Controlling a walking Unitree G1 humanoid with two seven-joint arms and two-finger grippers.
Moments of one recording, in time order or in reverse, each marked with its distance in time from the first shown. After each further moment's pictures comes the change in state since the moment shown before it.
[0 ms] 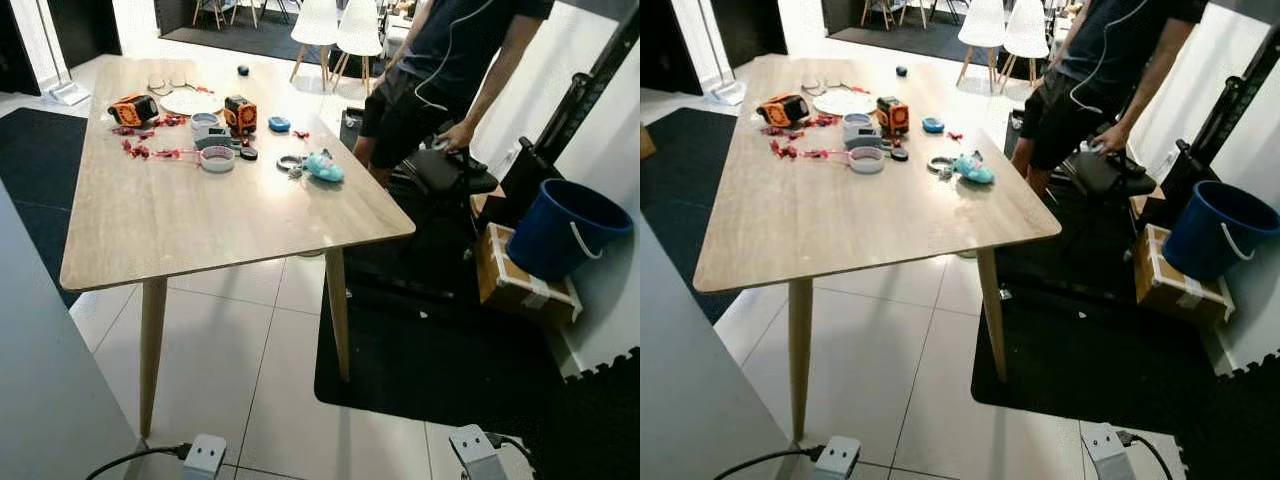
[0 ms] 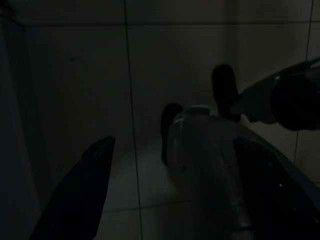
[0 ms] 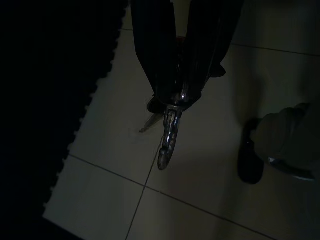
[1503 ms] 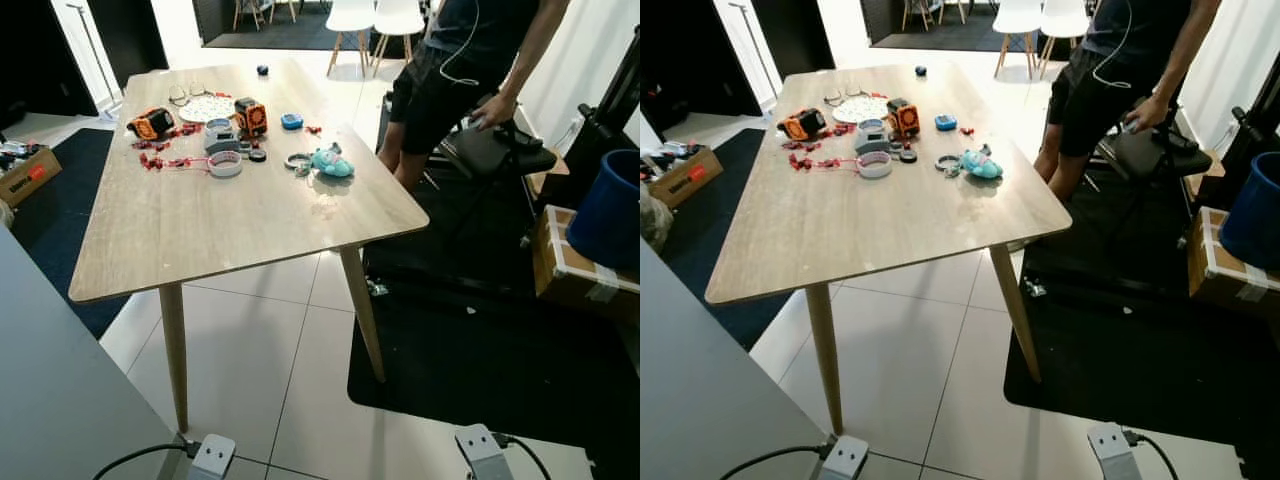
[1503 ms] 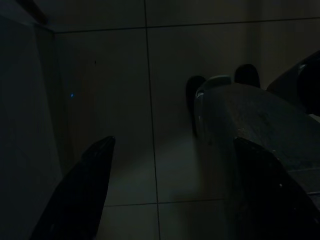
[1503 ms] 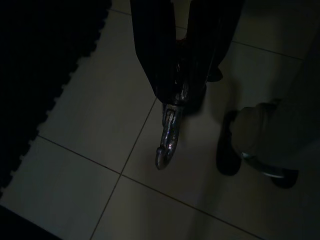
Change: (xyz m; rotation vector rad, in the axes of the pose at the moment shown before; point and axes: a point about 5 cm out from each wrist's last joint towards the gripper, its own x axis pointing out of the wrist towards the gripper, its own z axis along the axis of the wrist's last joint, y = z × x) left arm -0.001 -0.004 -0.004 0.106 0.003 -0.030; right arm -0.001 -0.006 0.000 0.019 0.014 -0.008
